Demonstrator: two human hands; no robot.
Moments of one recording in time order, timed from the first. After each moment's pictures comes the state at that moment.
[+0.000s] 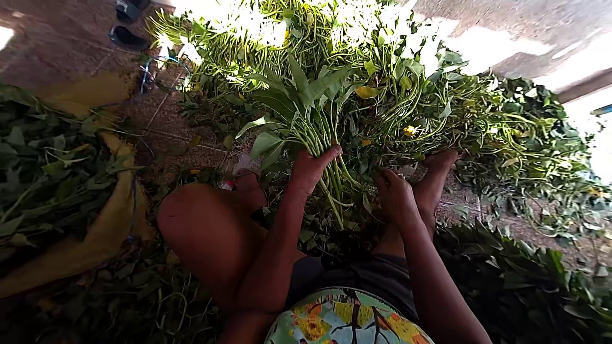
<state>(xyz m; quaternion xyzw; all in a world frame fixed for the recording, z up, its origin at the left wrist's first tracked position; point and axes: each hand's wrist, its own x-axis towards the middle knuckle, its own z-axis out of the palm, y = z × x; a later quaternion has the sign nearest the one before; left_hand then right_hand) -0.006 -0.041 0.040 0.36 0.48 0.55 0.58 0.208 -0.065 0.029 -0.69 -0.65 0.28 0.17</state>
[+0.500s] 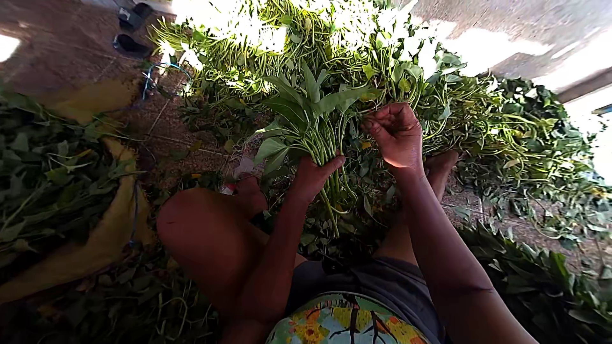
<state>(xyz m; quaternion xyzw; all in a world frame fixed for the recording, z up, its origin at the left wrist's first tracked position) -0.003 -0.041 0.036 0.39 0.49 0.52 0.58 0.173 0.028 0.079 -0.37 -0.68 0.34 0.53</state>
